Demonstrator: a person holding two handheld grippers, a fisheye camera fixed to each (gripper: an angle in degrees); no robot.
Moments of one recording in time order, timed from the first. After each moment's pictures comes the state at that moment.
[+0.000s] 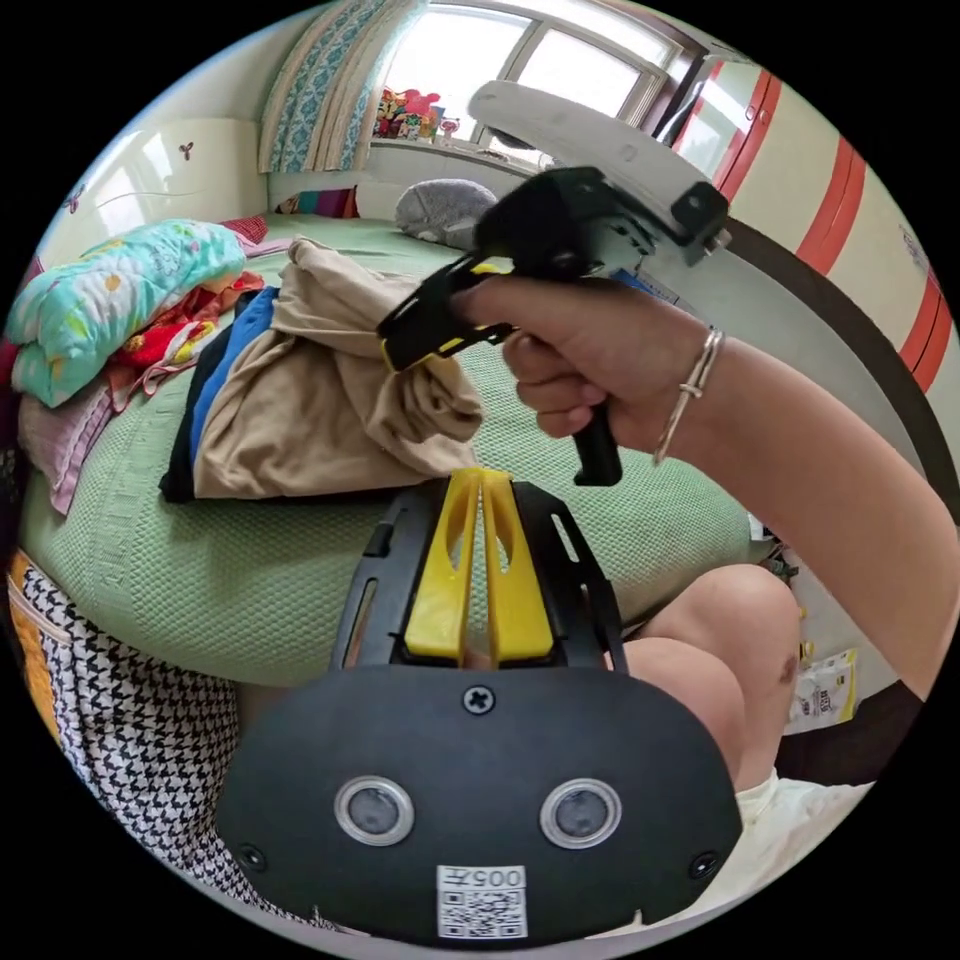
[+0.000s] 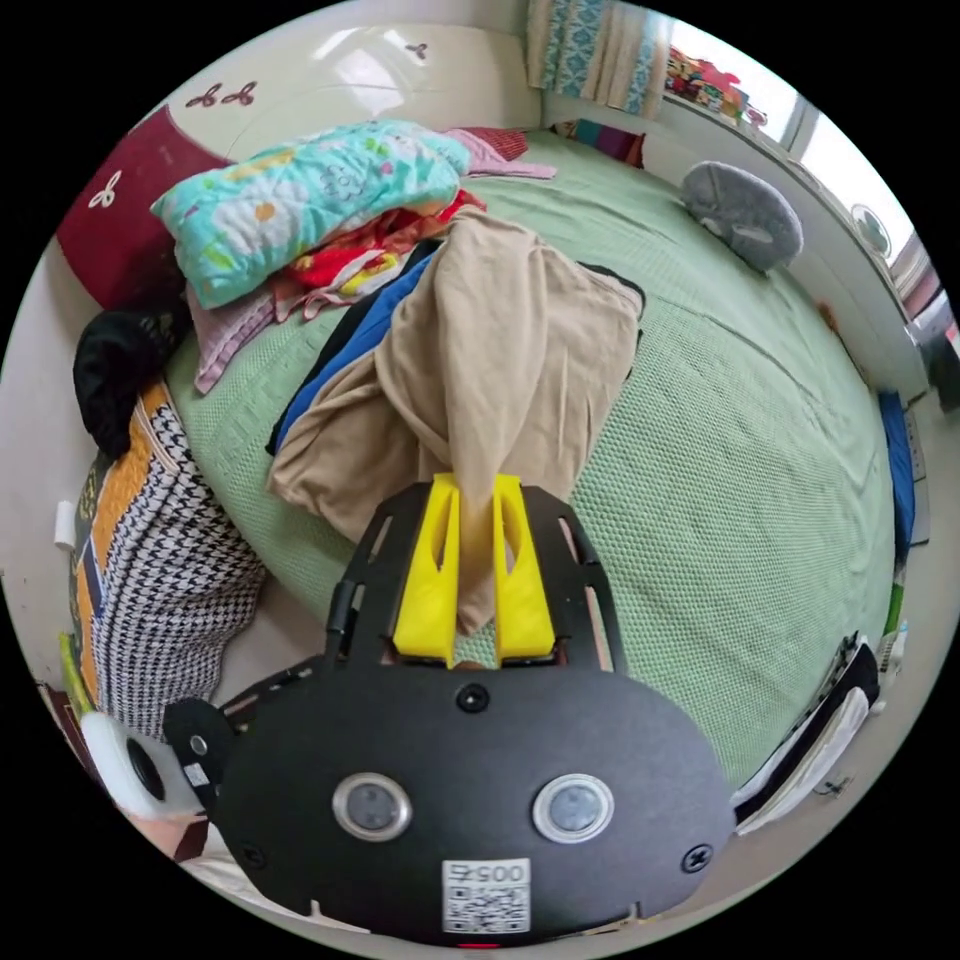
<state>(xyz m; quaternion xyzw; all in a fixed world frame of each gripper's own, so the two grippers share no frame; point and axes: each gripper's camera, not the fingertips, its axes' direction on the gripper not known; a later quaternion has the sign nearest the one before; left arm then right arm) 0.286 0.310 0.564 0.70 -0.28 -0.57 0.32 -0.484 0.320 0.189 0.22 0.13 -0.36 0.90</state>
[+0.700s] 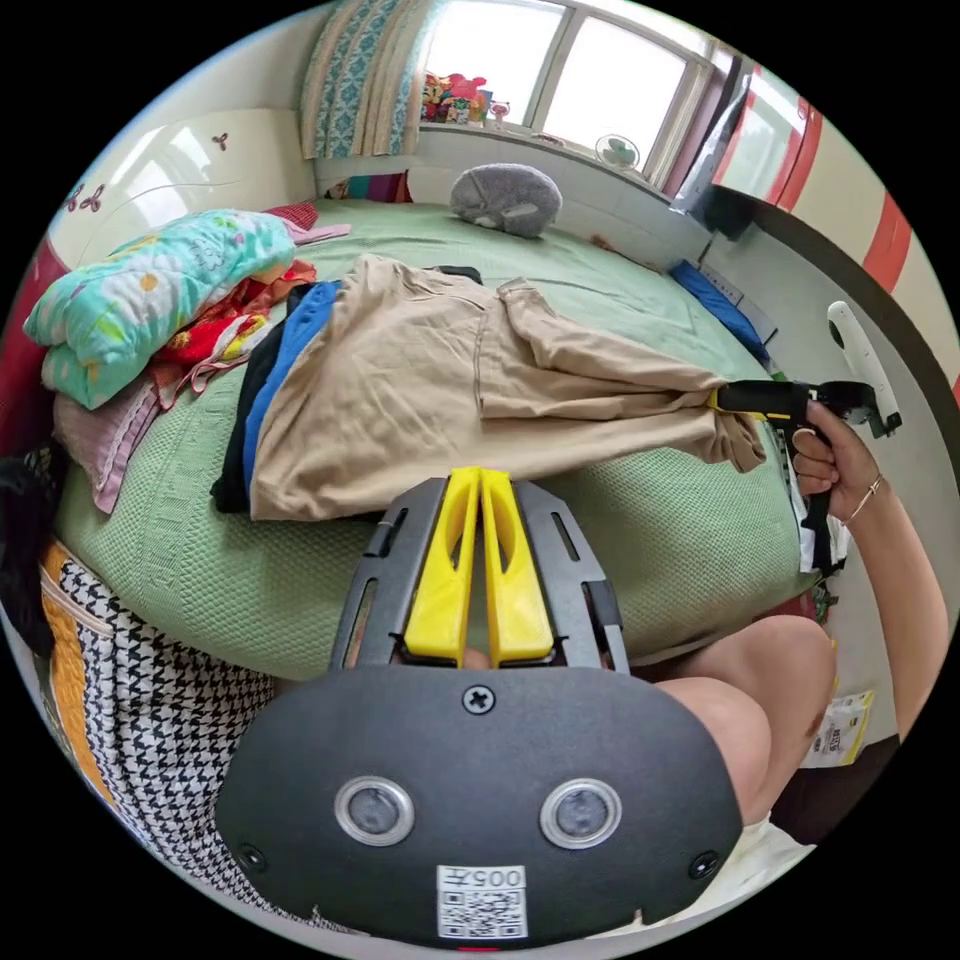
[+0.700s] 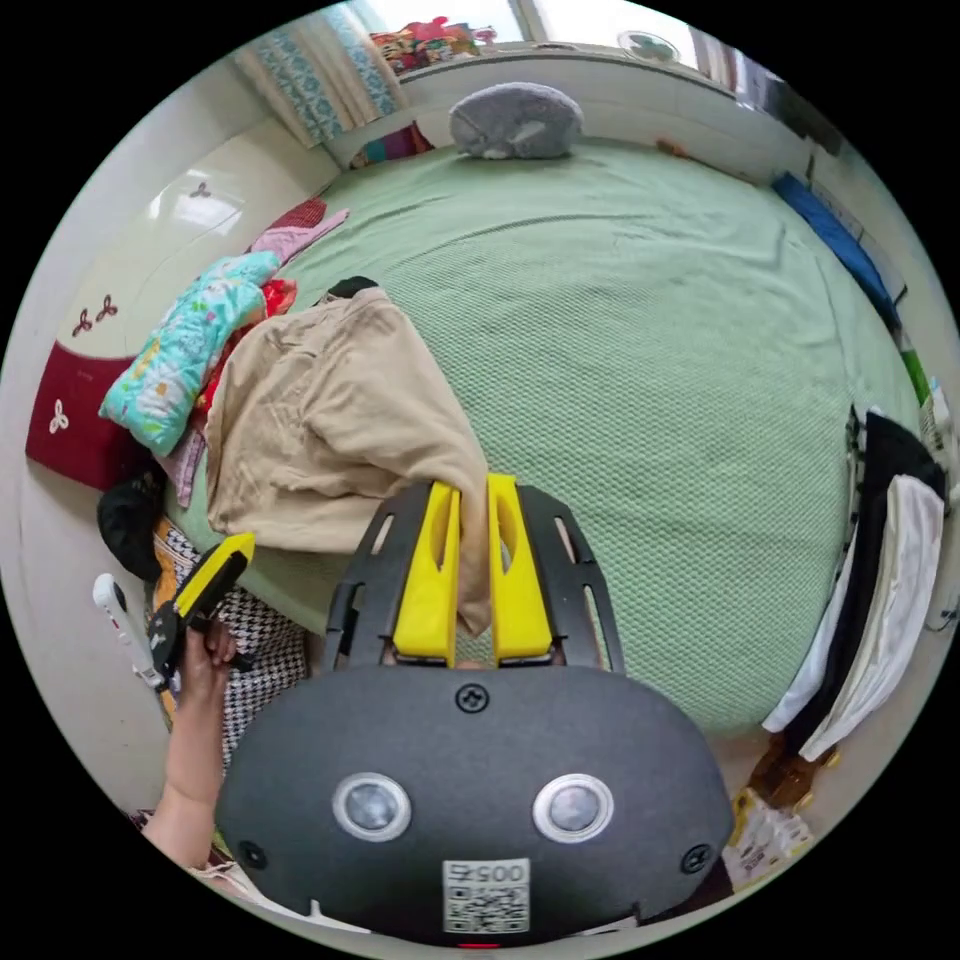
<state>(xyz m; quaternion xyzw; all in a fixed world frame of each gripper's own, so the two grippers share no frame) 0.228 0.317 0.515 0.64 -0.27 -0.64 0.31 -0.256 0.271 0.095 0.23 0.01 -0.15 0.96</state>
